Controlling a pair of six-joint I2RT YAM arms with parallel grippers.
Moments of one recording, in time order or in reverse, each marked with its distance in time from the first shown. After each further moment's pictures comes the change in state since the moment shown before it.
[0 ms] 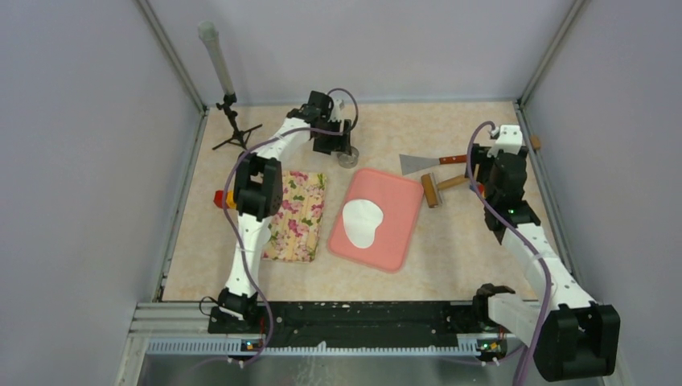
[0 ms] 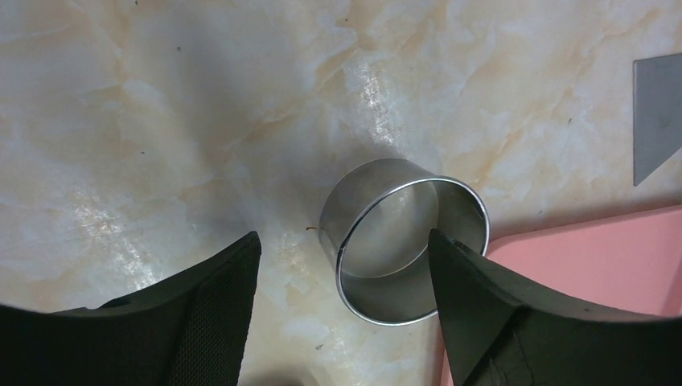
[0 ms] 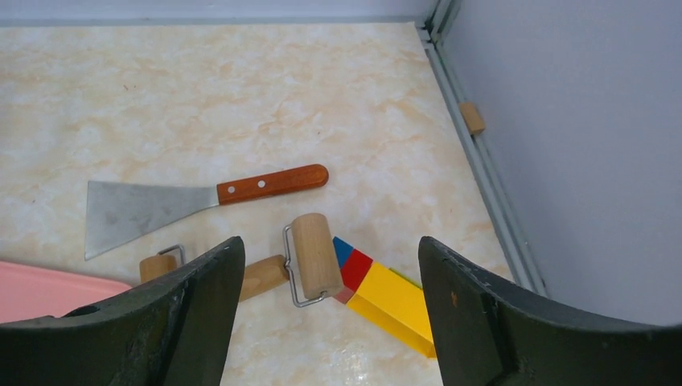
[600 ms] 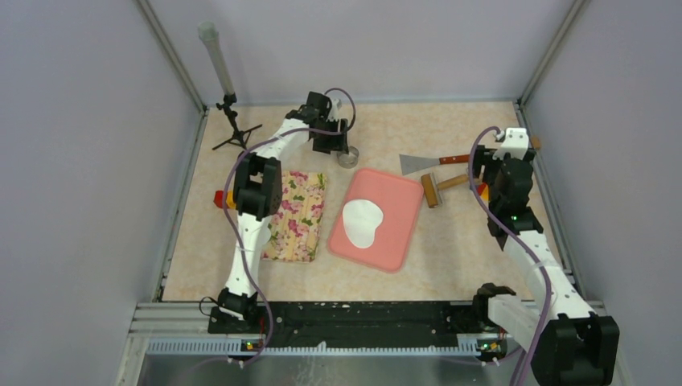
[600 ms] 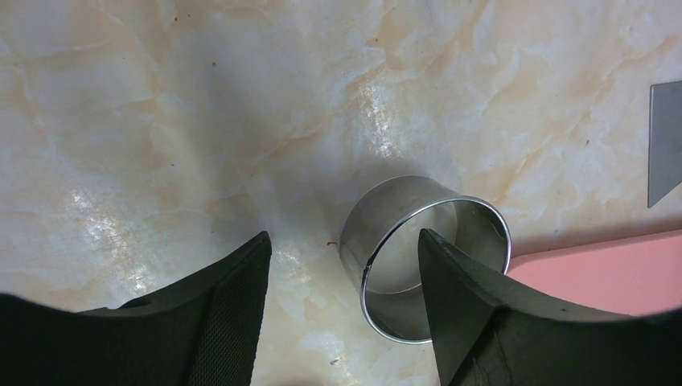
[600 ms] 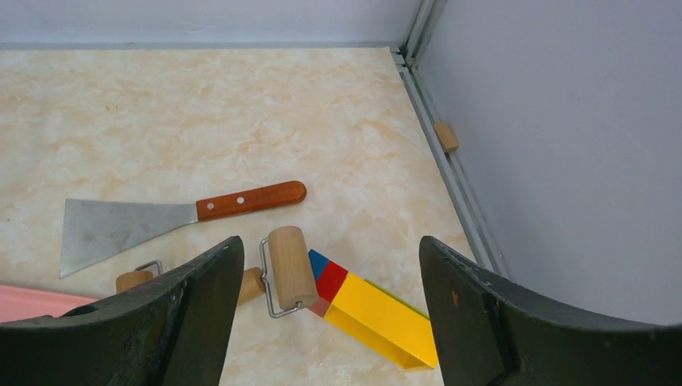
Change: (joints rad) left arm 0.006 0.018 -0.011 0.040 -0.013 -0.019; right arm -0.032 -0.069 -0.048 0.075 0.005 -0.059
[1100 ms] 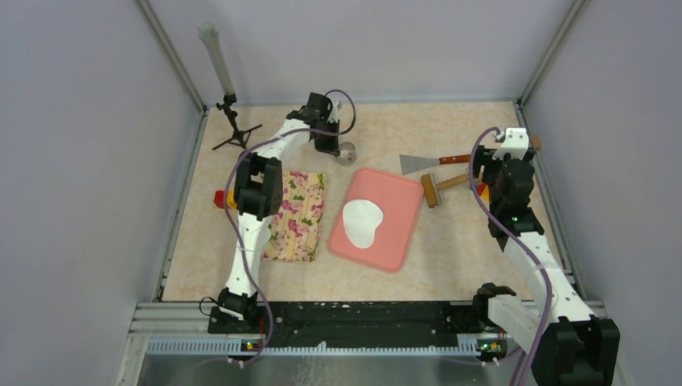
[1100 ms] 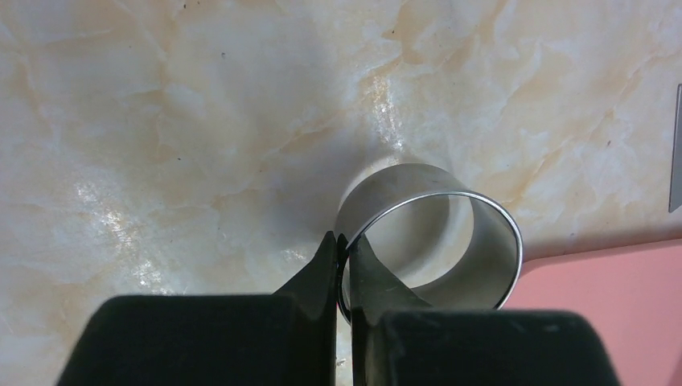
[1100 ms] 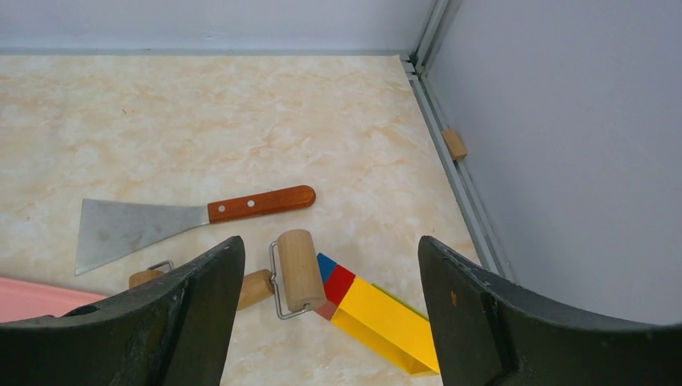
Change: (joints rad) left arm -0.004 0.008 0.005 -0.015 -0.031 0.000; right arm 0.000 -0.016 -0.001 0.000 -0.031 0.000
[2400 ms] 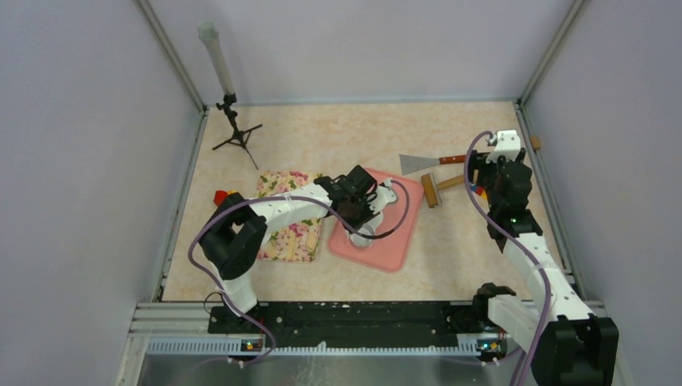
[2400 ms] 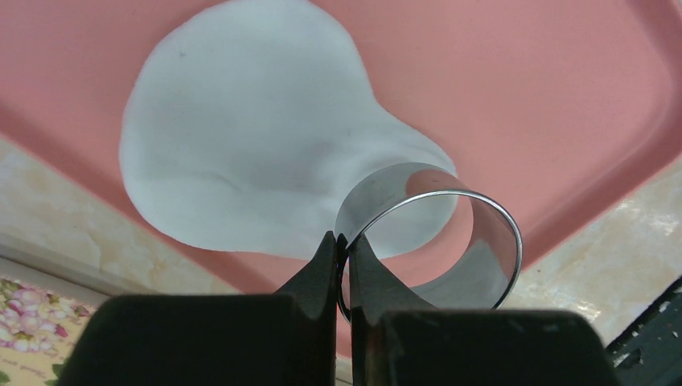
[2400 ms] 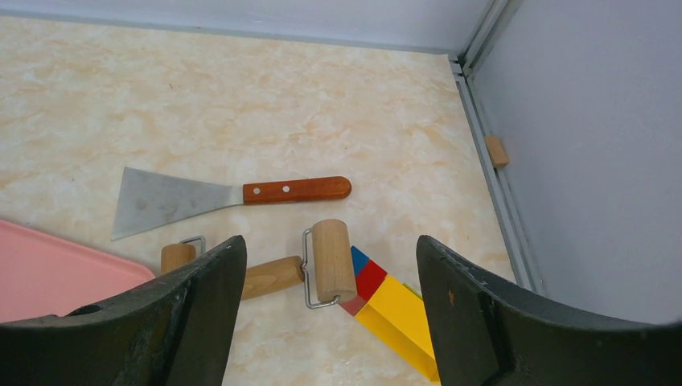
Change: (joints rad) left arm -0.507 -0.665 -0.905 0.095 -0.079 0.473; right arm 0.000 0.002 -0.023 0.006 -0.123 -0.018
